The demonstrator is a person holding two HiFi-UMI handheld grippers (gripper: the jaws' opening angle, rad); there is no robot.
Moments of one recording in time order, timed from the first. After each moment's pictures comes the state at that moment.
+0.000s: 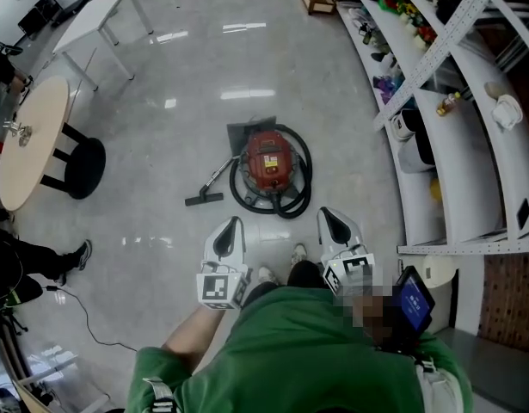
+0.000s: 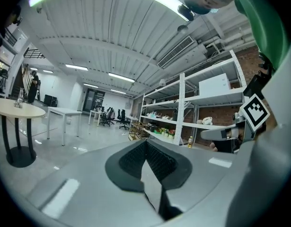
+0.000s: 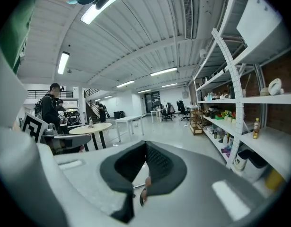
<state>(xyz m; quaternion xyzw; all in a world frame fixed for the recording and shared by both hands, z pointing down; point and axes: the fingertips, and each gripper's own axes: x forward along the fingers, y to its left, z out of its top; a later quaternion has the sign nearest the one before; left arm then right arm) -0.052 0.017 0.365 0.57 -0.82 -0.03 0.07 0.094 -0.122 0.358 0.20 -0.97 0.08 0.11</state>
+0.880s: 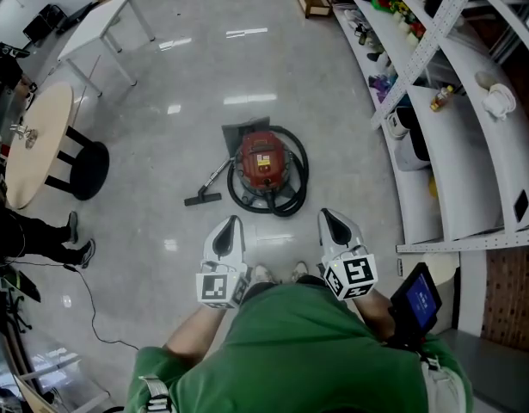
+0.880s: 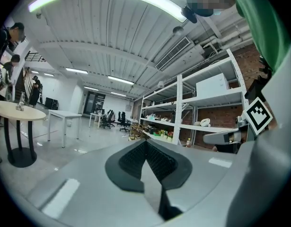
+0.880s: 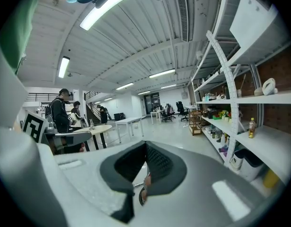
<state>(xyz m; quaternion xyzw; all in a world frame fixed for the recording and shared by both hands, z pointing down) 0.006 0.006 0.342 0.56 -0.82 -0.04 0.07 0.157 -0.132 0.344 0.20 -0.97 0.09 0.10</state>
